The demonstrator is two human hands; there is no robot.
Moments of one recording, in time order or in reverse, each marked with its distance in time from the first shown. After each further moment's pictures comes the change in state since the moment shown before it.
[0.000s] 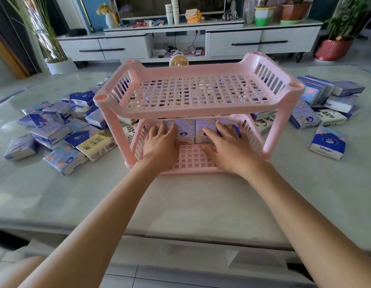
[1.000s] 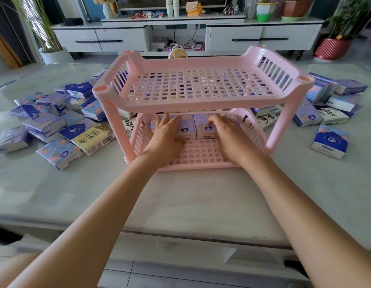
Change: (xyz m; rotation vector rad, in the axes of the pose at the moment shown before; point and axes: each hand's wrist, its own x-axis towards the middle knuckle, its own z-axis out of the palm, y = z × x) left_hand 0.006 0.005 0.002 -0.329 0.093 0.066; right_hand 0.018 0.008 0.006 0.190 0.237 -0.073
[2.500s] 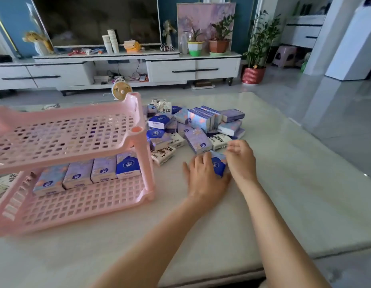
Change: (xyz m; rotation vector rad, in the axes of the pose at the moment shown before) left_hand 0.001 0.262 0.159 -0.075 -0.004 0.136; right_hand -0.079 0.180 -0.104 0.621 0.592 0.731
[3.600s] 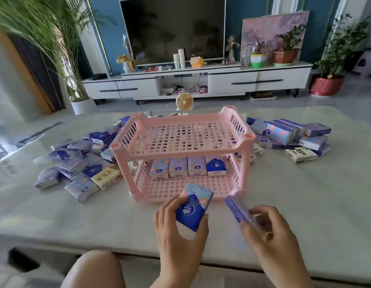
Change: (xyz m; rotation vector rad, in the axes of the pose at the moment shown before) left_hand -0.174 -0.140 -0.139 -0.344 0.757 -0.023; right_hand -0.212 -0.036 0.028 0.123 -0.314 -0.239
